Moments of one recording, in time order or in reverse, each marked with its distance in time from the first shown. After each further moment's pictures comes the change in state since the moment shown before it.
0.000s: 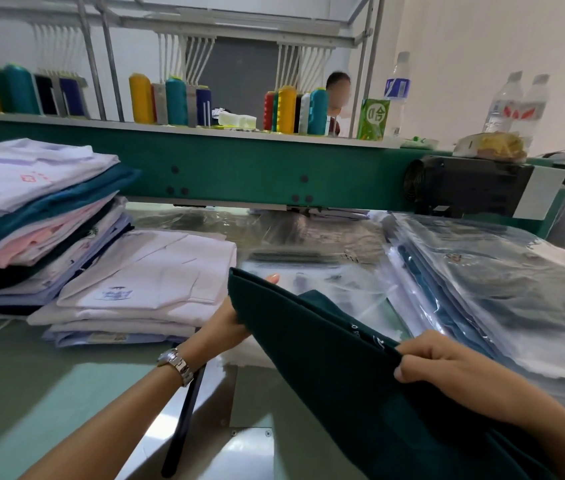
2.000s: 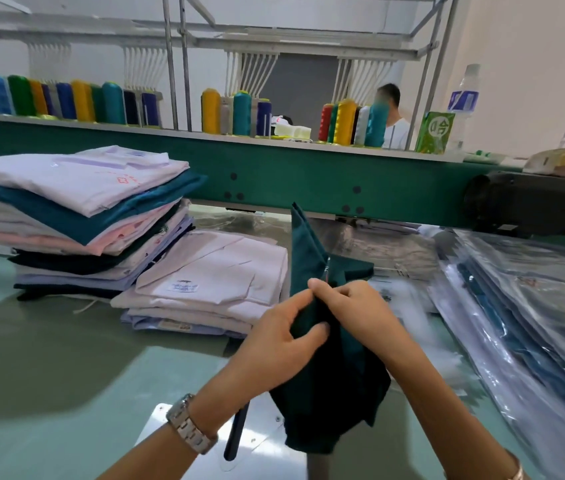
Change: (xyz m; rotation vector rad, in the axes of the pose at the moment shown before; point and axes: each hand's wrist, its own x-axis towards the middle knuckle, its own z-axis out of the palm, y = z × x) left_hand -0.096 0.106 -0.033 -0.213 0.113 0.097; right_hand 0.132 -0.083 0.080 -0.050 0.373 -0.117
